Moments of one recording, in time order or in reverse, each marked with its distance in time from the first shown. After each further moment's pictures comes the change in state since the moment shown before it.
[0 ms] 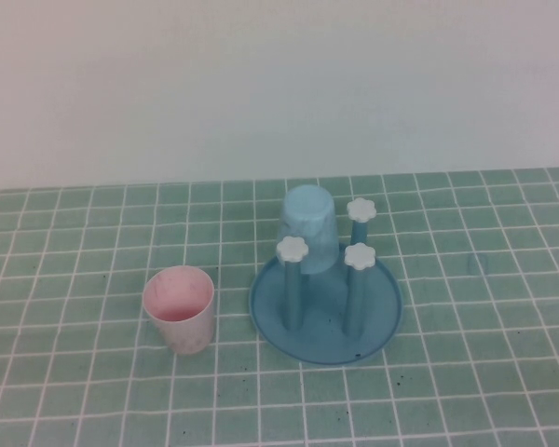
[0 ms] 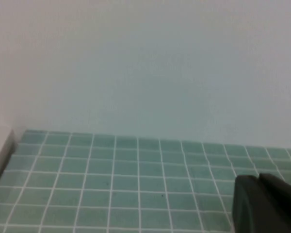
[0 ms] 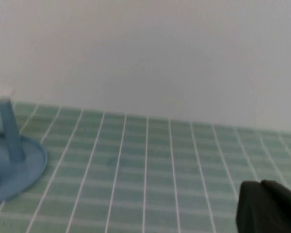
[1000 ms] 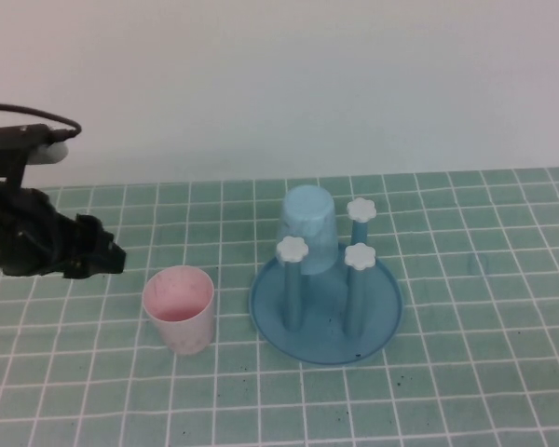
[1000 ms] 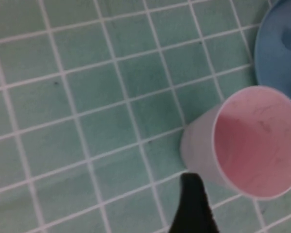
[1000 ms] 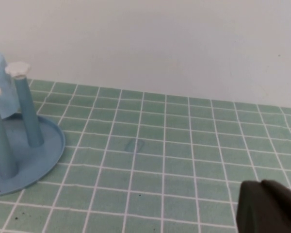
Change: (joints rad) right arm 0.000 0.092 -0.015 0.083 0.060 -0.048; left arm 0.000 1.337 -0.703 -0.476 0.393 0.625
